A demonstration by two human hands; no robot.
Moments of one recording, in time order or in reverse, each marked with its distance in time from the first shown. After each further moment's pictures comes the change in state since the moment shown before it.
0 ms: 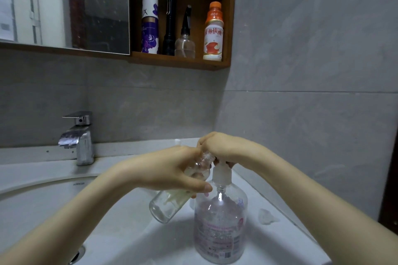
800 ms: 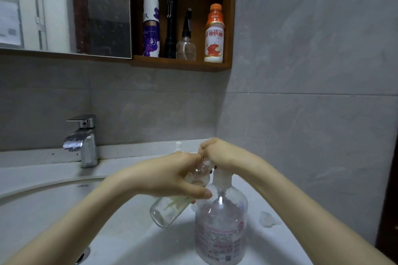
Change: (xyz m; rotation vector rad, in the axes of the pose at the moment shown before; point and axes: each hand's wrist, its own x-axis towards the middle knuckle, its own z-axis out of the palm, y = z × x) left_hand 0.001 -0.004 0.005 0.011 -0.029 -0.001; right_hand 0.022 0.015 0.012 0.173 0.070 -0.079
